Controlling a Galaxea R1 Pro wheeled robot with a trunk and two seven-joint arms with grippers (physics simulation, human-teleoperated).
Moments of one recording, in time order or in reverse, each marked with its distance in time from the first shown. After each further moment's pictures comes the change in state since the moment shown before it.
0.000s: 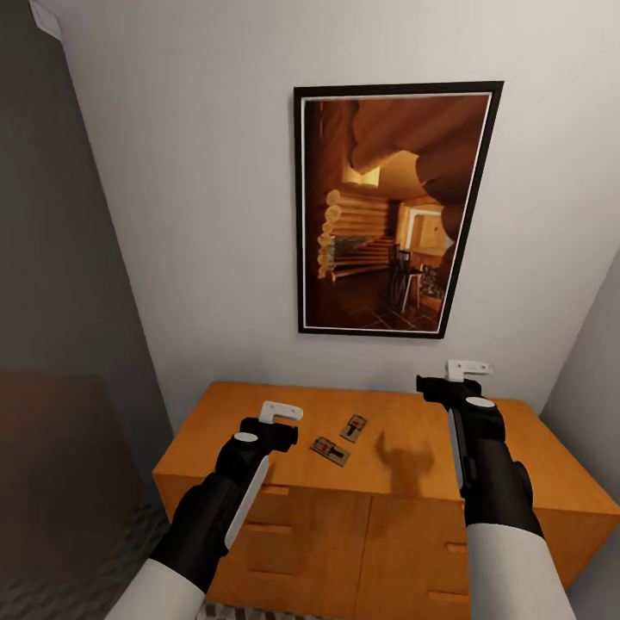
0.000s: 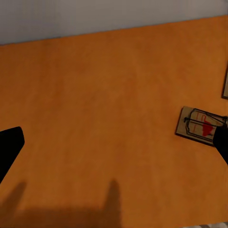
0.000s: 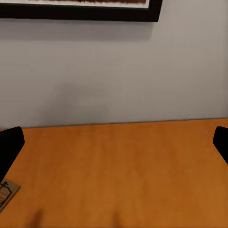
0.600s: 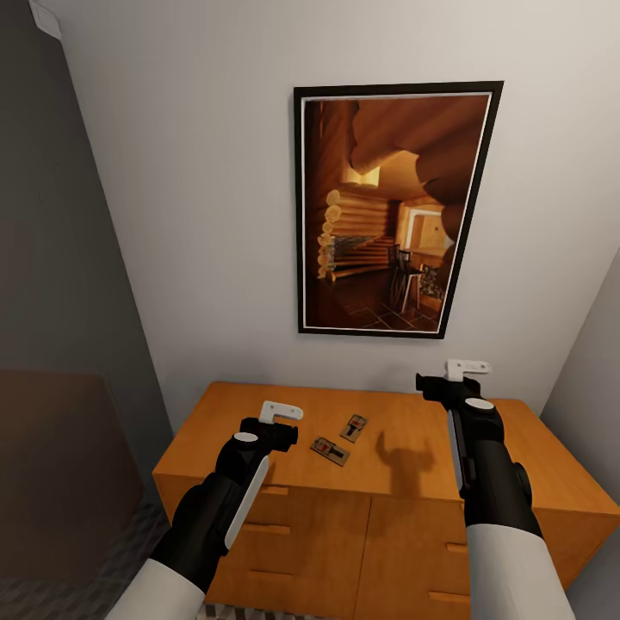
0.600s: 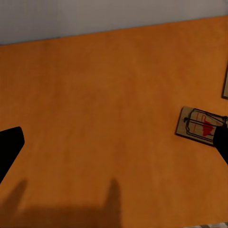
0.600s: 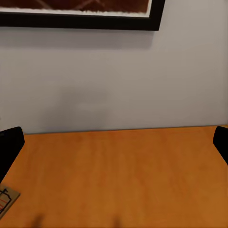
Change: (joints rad) left arm 0.000 0.000 0.000 0.000 0.000 0.000 0.000; right arm 0.002 0.000 0.000 0.010 -0.001 -0.043 0.000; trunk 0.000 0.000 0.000
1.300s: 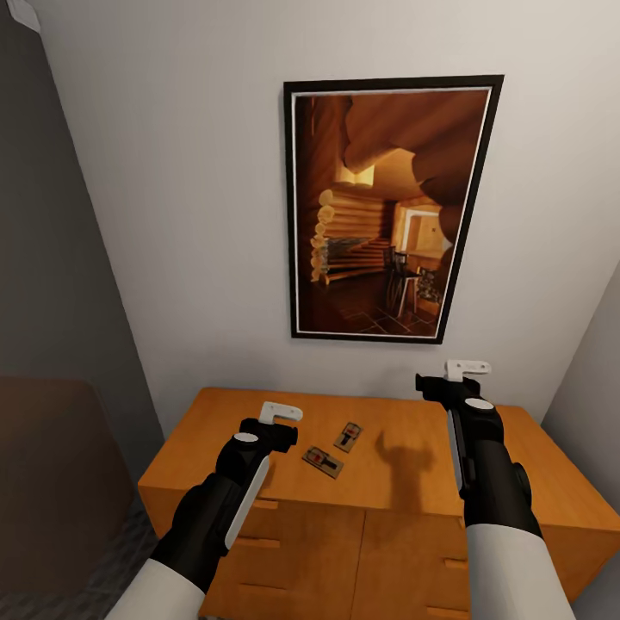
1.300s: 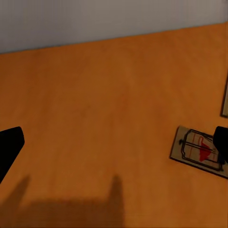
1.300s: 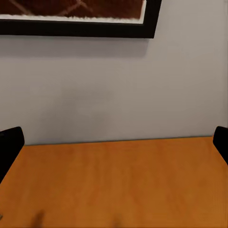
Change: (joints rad) left arm 0.000 0.000 0.000 0.004 -0.004 0.003 0.000; right arm 0.000 0.000 0.000 0.002 0.001 -0.001 0.000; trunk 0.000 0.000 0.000
